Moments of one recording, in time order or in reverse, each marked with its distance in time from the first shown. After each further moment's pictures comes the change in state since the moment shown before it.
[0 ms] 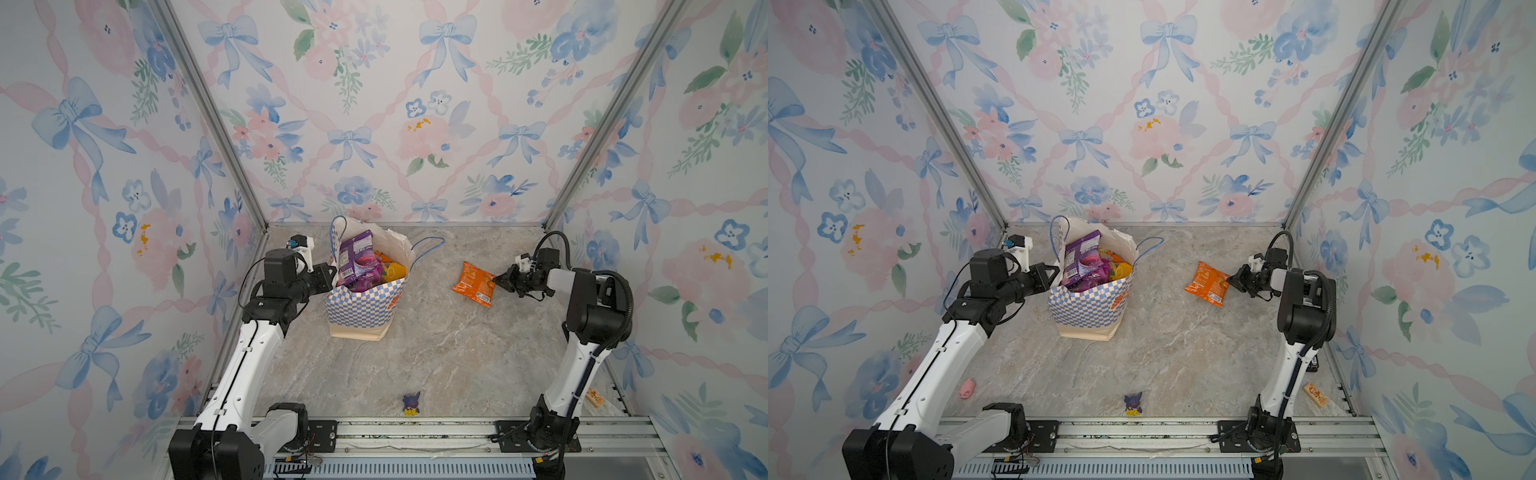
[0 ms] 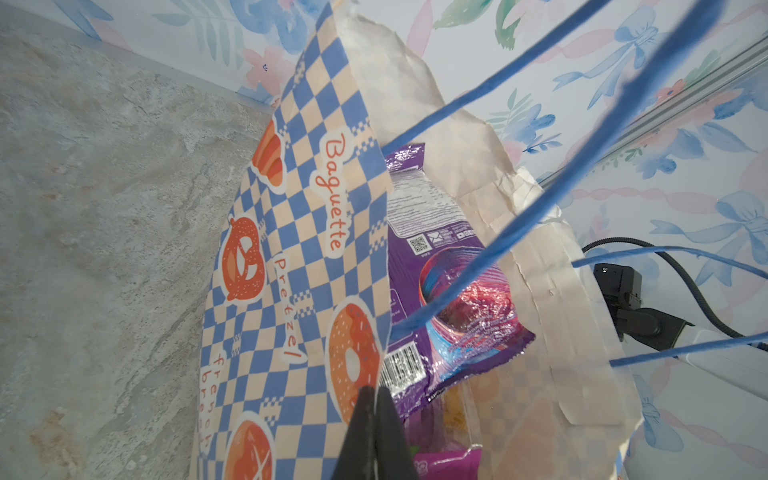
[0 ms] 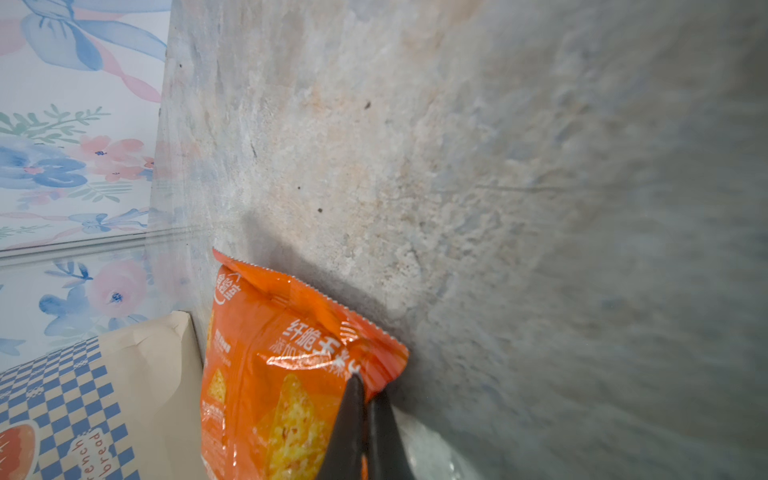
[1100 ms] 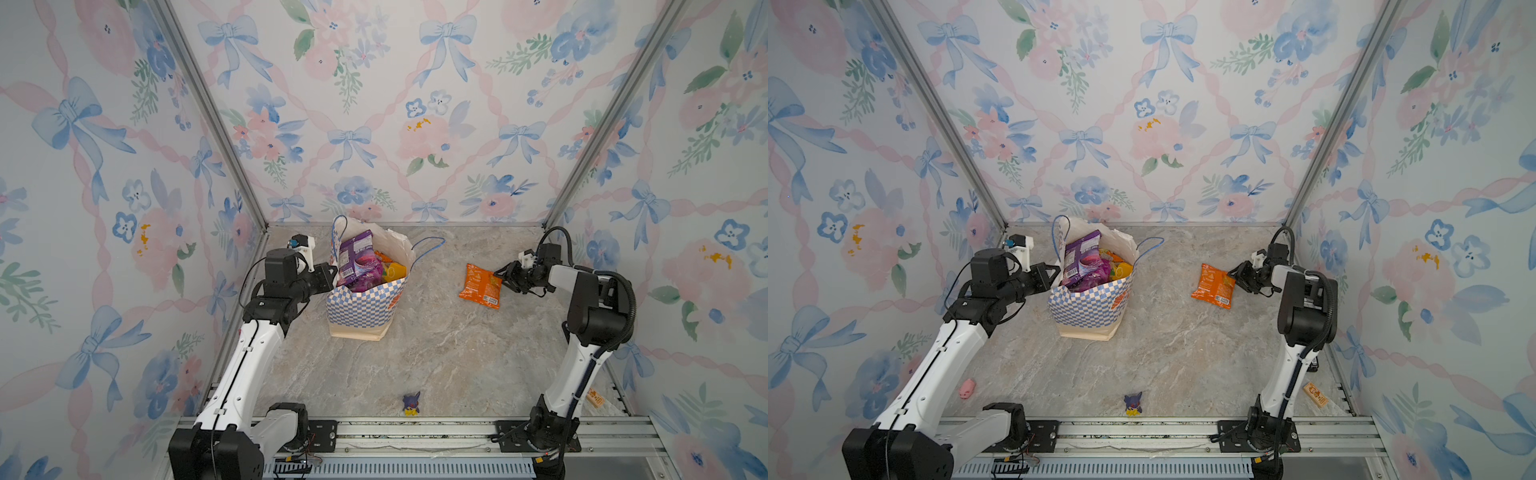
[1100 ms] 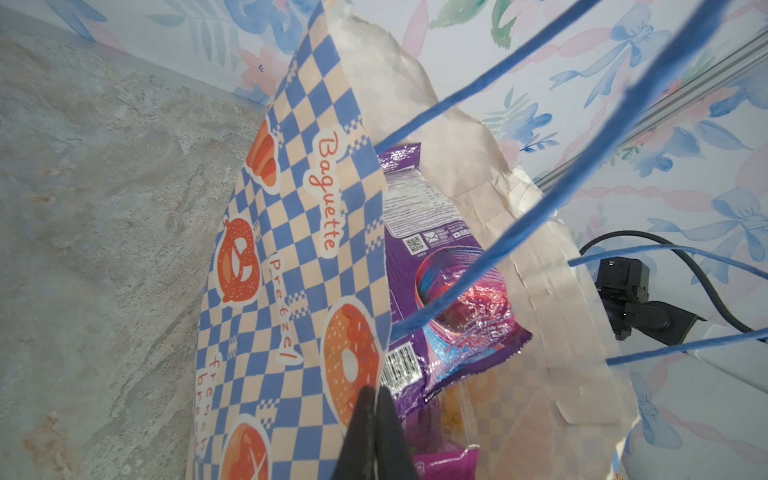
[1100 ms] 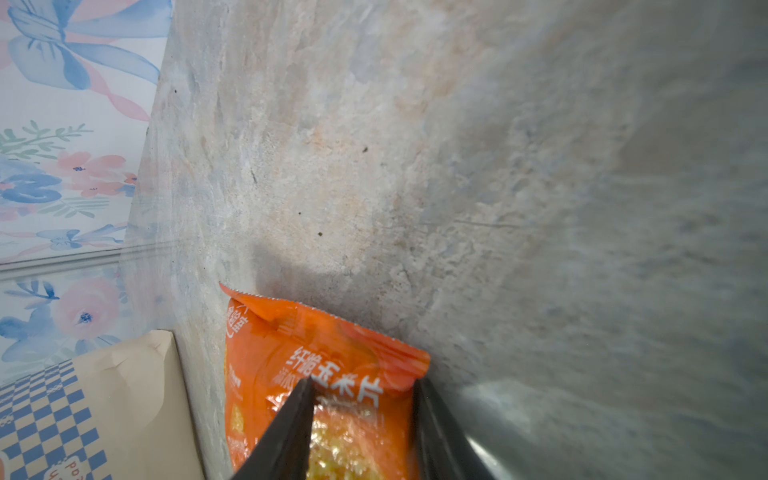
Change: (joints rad) left arm -0.007 0.001 0.000 0.007 0.000 0.000; right arm 0.013 -0.023 0.048 -0.079 0.121 -0.024
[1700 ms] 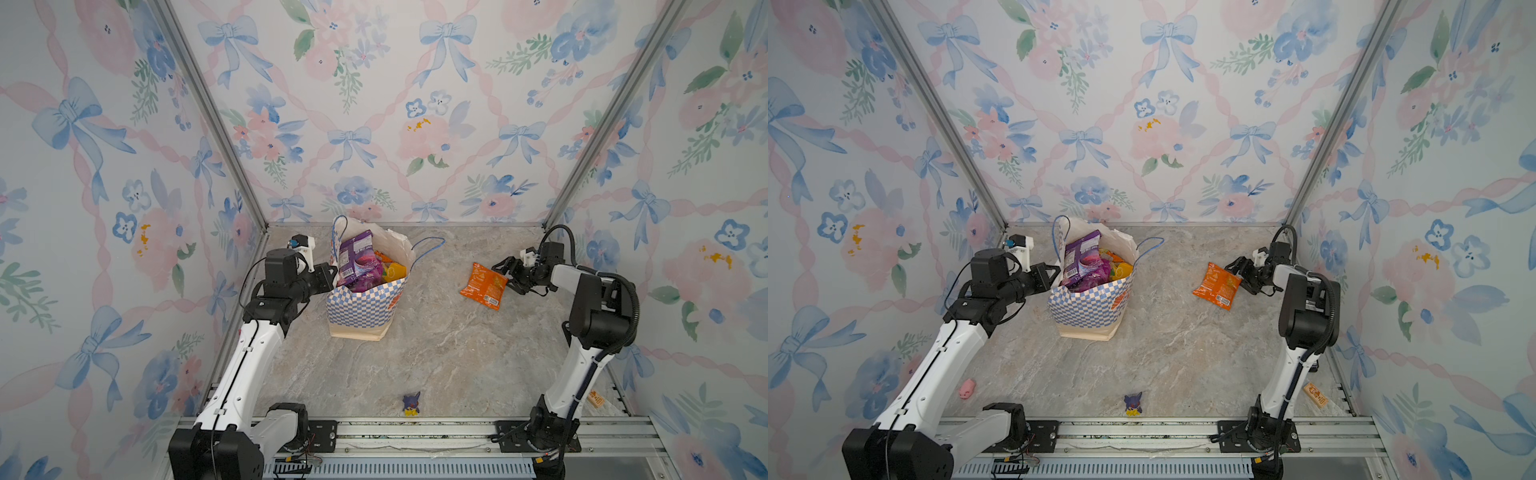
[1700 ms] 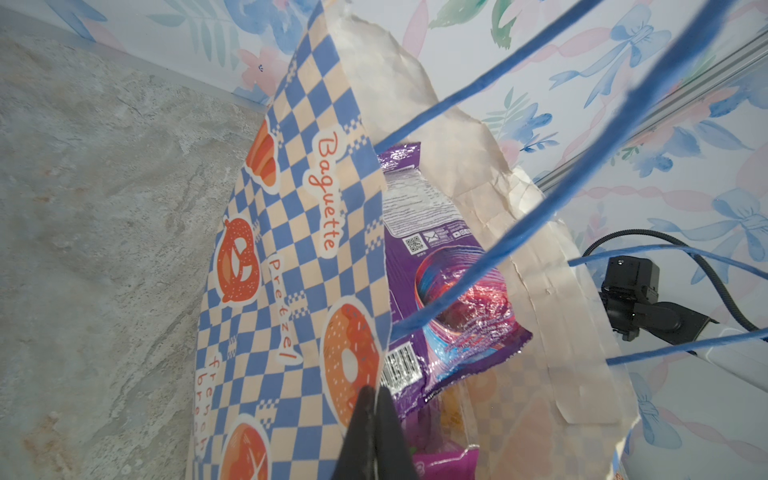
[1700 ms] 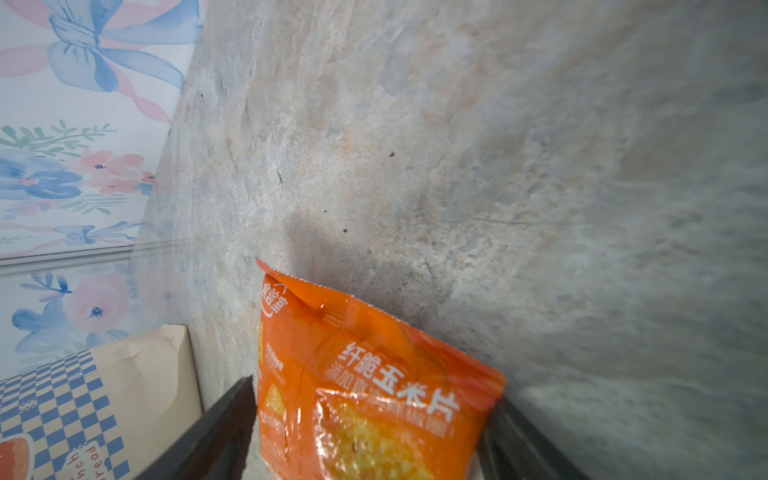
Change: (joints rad) left arm 0.000 0.000 0.000 0.000 0.000 0.000; right arm -0.004 -0.030 -0.004 -0.002 -0.011 -0.006
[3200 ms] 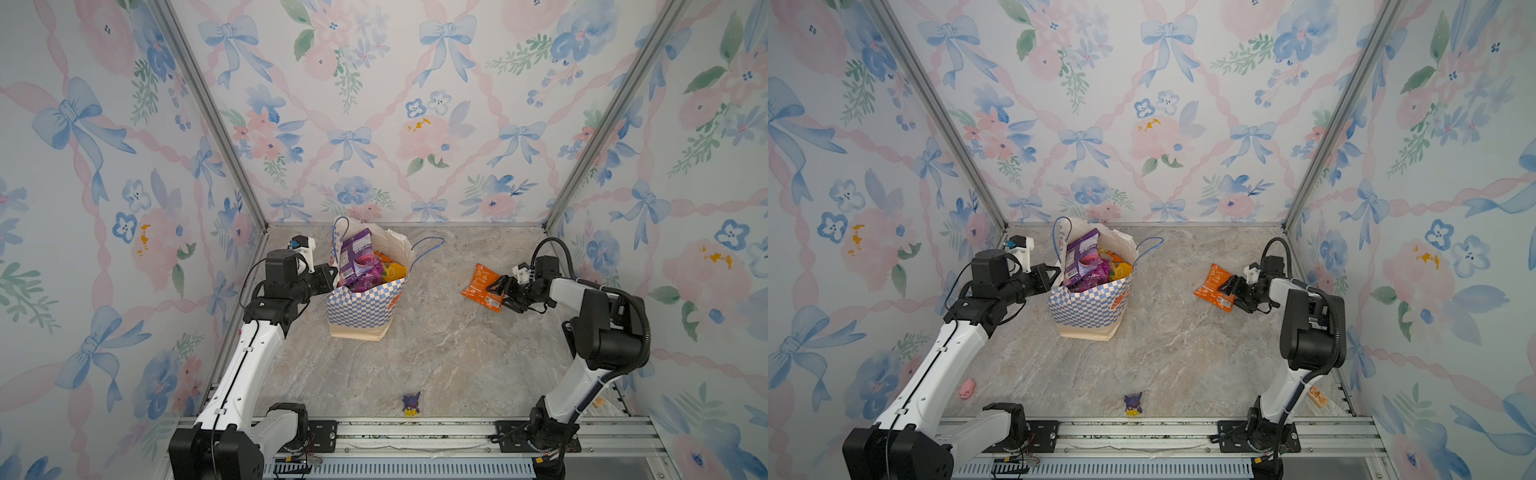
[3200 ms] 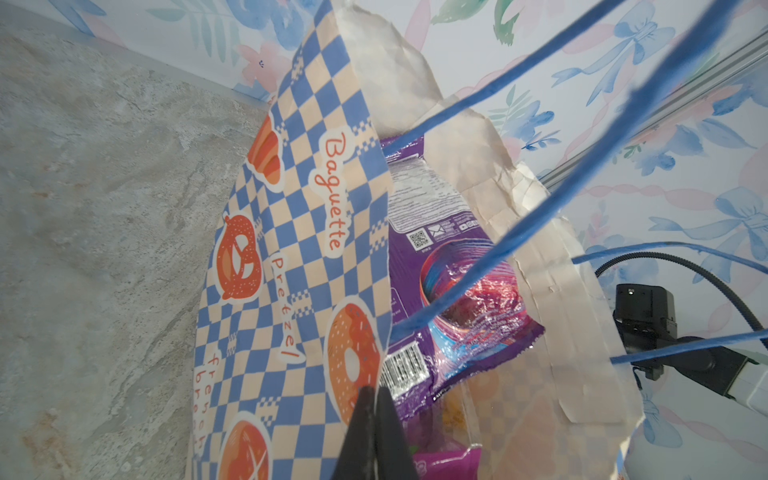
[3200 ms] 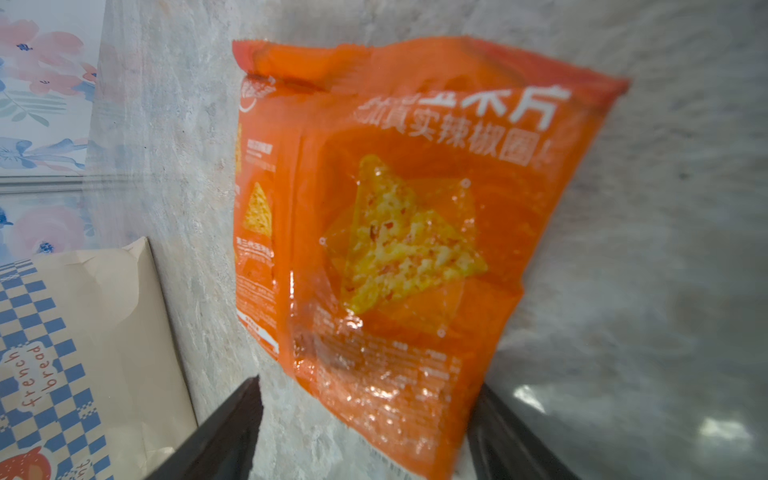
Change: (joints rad) left arm 0.000 0.000 -0.008 0.001 0.000 0.000; right arm 0.060 -0.203 -0.238 -0.090 0.045 -0.088
